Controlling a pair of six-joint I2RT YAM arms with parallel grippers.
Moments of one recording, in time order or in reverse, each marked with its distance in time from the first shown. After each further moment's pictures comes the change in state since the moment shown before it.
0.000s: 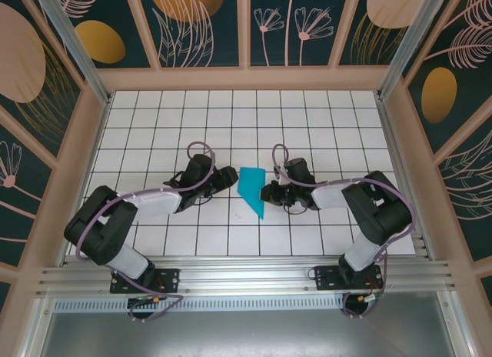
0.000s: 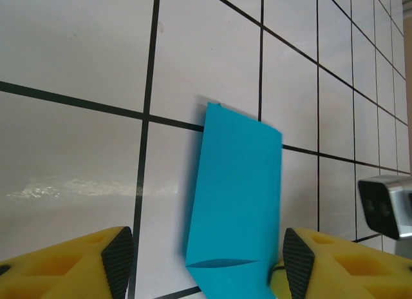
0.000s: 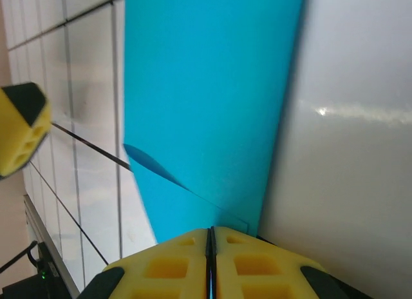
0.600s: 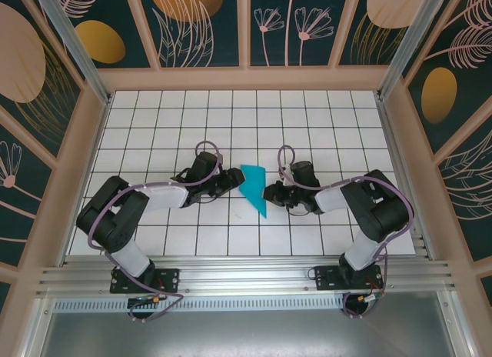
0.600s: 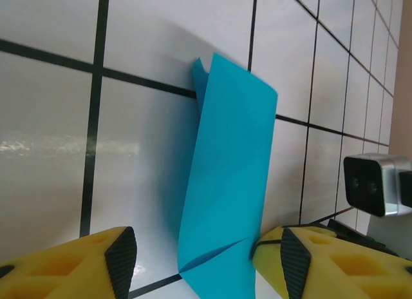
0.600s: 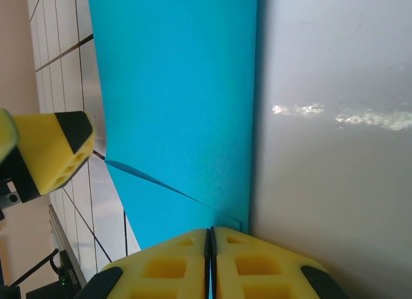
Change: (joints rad) left arm 0.000 0.114 0.063 0.005 0.148 -0.066; right arm -0.040 0.018 -0.071 0.167 -0.034 0.064
